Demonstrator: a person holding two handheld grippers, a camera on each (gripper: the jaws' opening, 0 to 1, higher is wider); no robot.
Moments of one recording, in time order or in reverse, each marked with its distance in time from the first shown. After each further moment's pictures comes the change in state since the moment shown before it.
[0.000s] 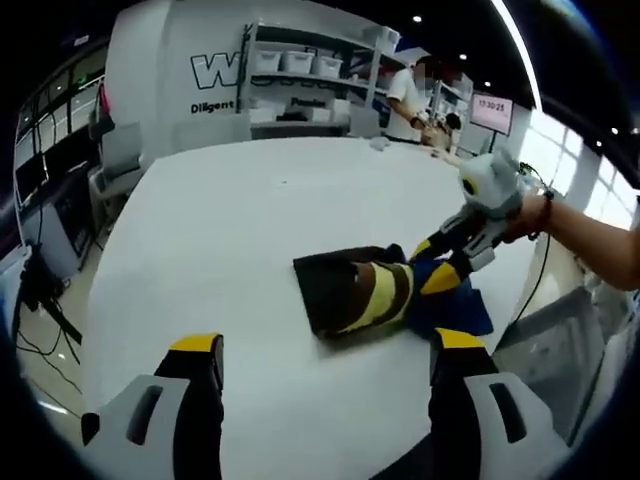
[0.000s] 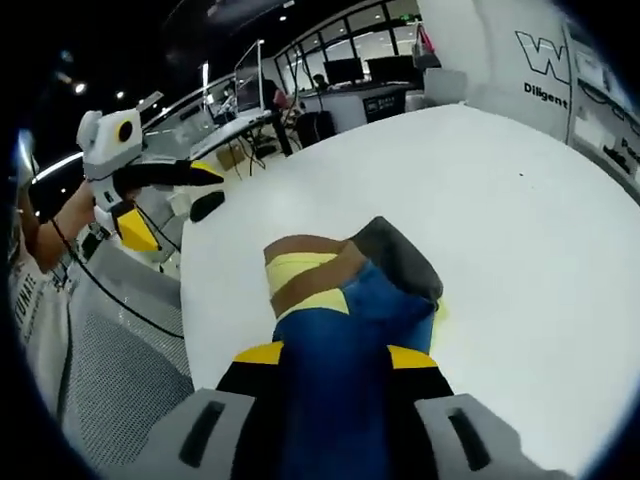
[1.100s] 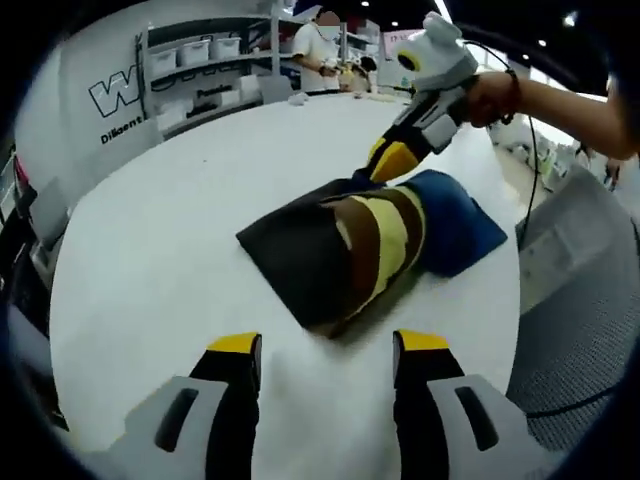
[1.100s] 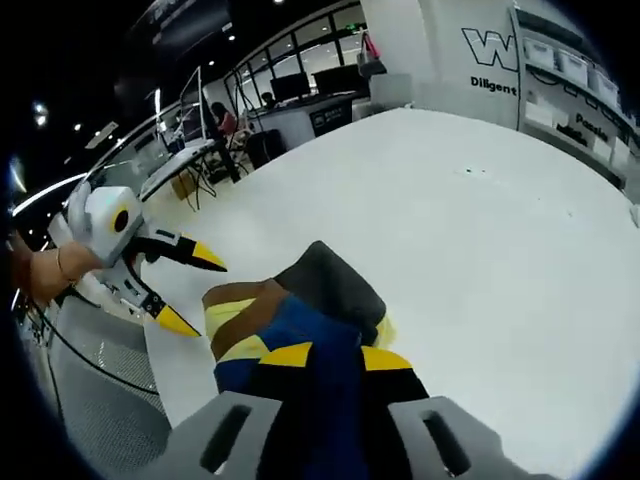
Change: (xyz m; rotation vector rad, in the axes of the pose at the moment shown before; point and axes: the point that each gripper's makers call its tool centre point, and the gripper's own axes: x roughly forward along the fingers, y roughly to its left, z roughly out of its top) left arm 0.085 0.000 -0.048 0.378 0.144 -0.224; right arm 0.012 -0.043 0.009 0.140 -0.030 -0.160
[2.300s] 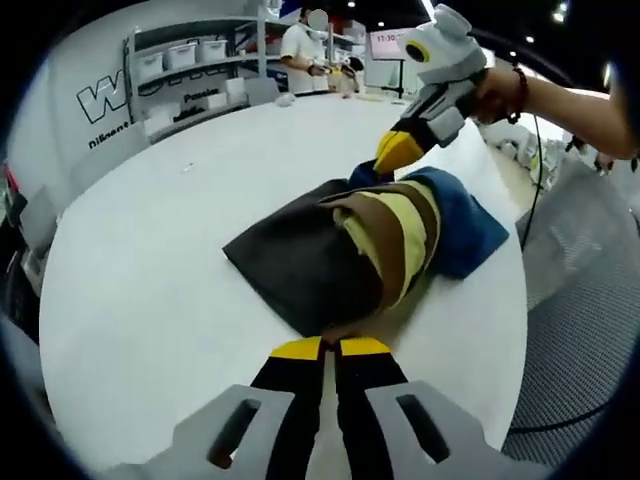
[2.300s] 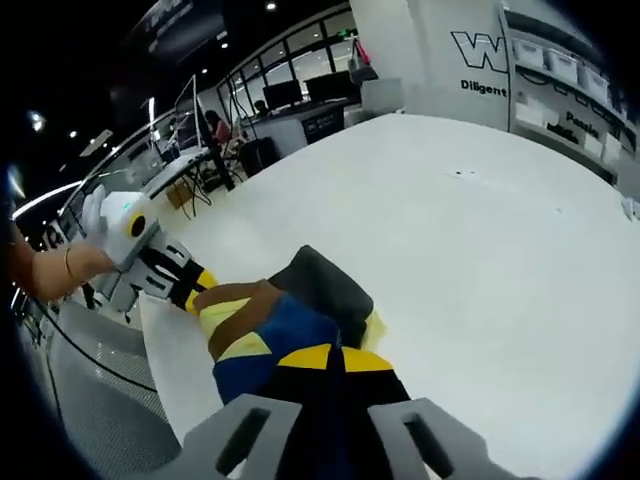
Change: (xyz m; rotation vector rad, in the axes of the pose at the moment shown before) left arm 0.009 0.001 0.007 -0.014 -0.015 -0.037; right arm -0.013 -0.002 0.002 0.014 -0.047 -0.031
